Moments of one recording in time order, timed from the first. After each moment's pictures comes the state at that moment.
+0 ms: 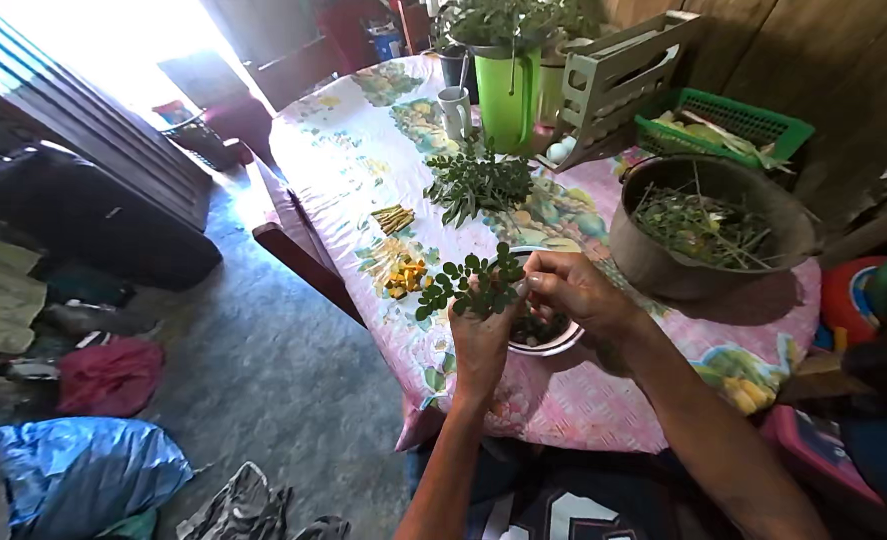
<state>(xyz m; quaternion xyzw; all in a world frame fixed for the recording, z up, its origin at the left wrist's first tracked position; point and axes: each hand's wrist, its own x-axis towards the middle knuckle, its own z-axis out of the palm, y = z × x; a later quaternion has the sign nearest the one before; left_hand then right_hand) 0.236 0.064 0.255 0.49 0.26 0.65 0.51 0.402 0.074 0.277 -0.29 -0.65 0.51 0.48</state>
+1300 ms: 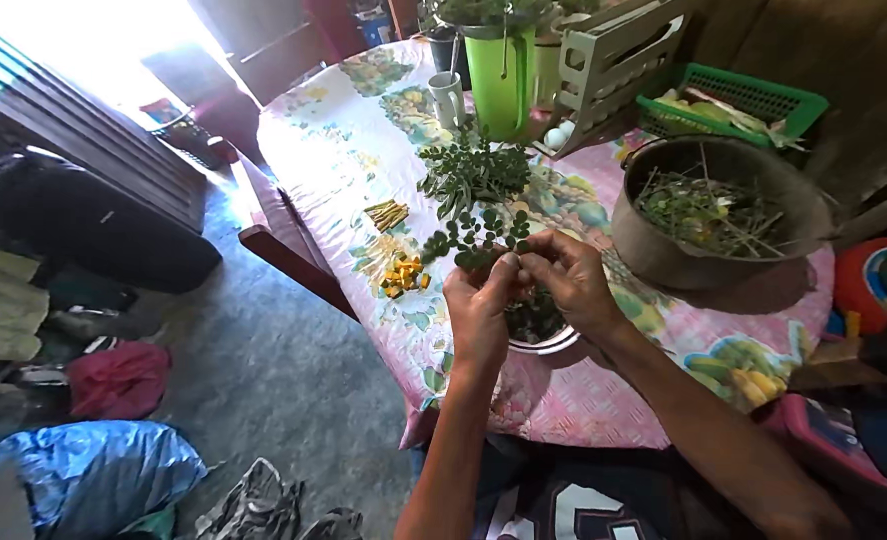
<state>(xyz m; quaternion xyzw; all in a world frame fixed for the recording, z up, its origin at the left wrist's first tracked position) 0.247 0.077 0.282 0.41 0.28 0.62 0.61 0.383 0.075 0.264 -0.35 -0.62 0.33 0.62</state>
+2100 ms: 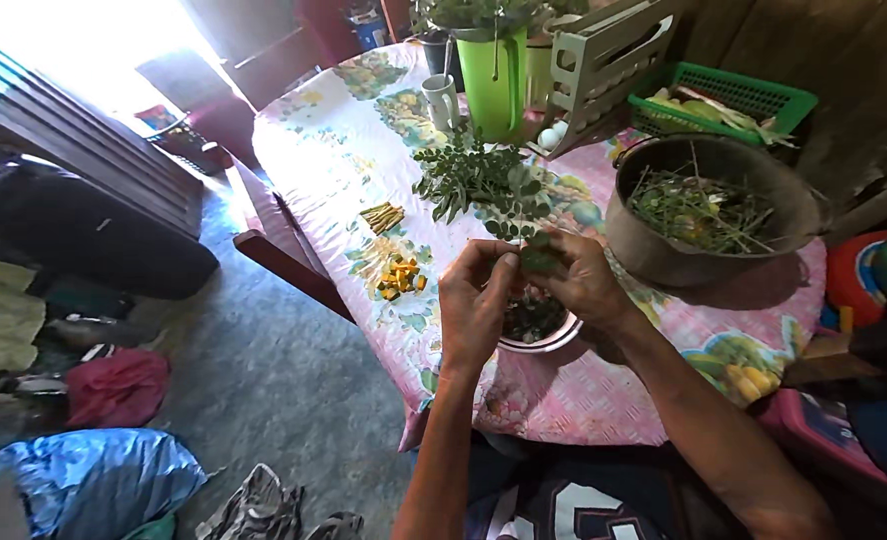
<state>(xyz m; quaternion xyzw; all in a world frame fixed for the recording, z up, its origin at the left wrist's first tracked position) 0.233 0.080 0.292 0.63 0.30 0.54 0.47 0.401 0.072 0.272 -0.31 -0.67 0.34 0.59</state>
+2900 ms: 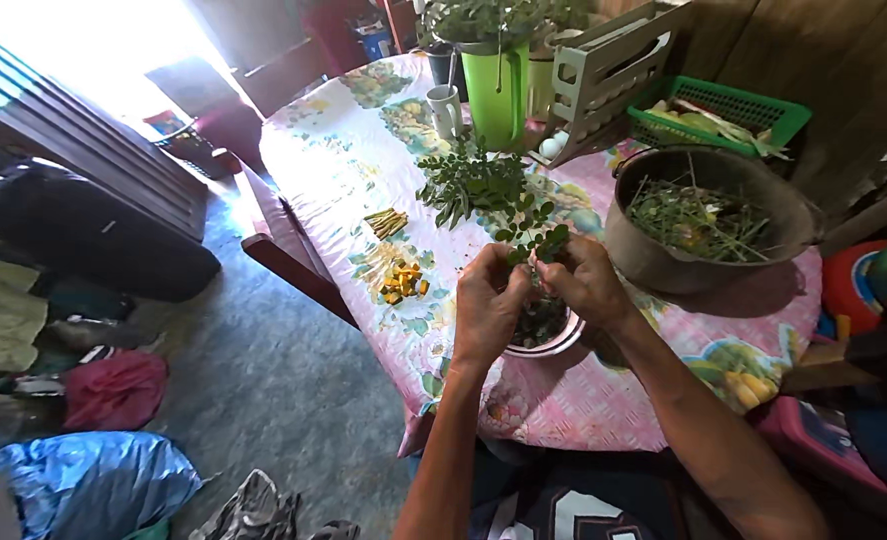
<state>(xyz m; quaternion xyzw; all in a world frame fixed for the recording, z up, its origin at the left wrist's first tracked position) 0.241 0.085 0.286 0.64 0.31 0.51 0.49 0.408 0.077 0.269 -0.39 -0.68 0.24 0.57</state>
